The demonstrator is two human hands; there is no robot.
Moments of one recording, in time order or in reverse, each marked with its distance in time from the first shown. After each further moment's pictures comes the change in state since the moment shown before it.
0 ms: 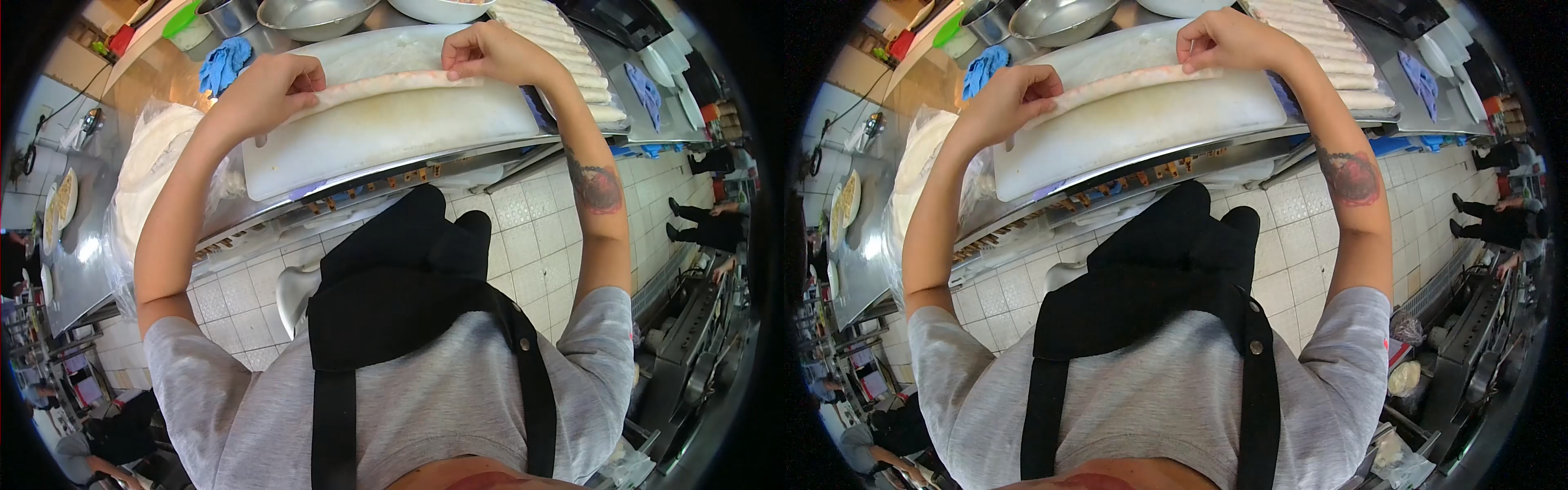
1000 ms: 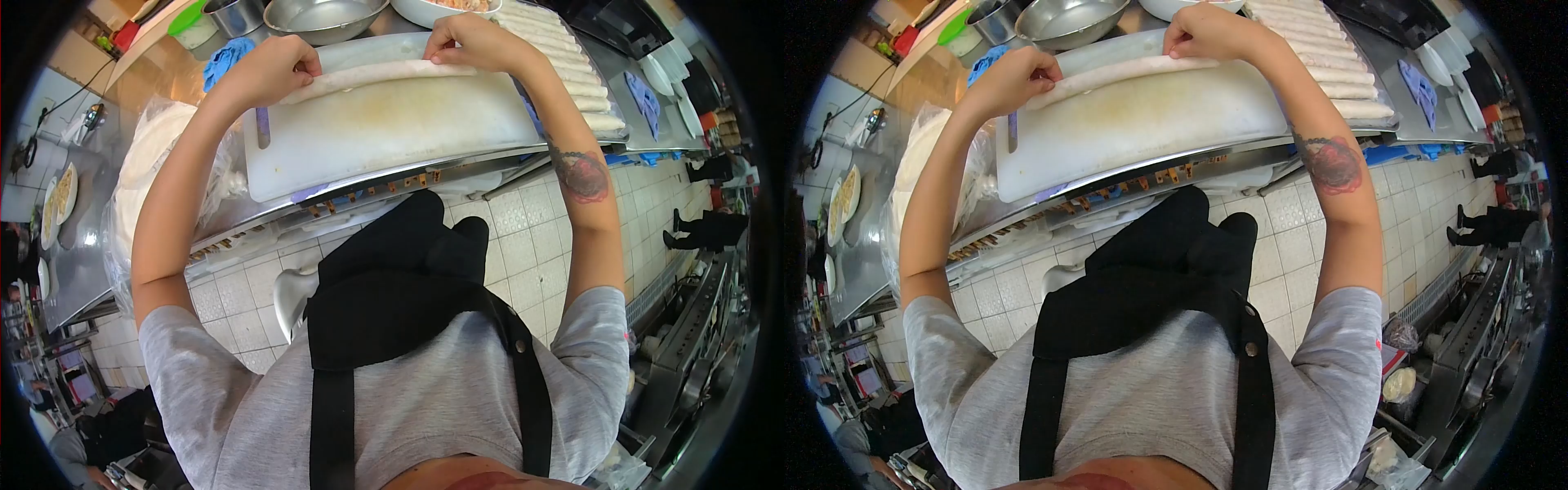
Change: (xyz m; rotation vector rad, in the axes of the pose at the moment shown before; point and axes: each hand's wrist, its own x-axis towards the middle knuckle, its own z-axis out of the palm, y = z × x) left_hand 0.029 -0.020 -0.012 0.178 0.011 0.045; right_hand 0.041 0.019 0.005 -0.152 0.078 -0.192
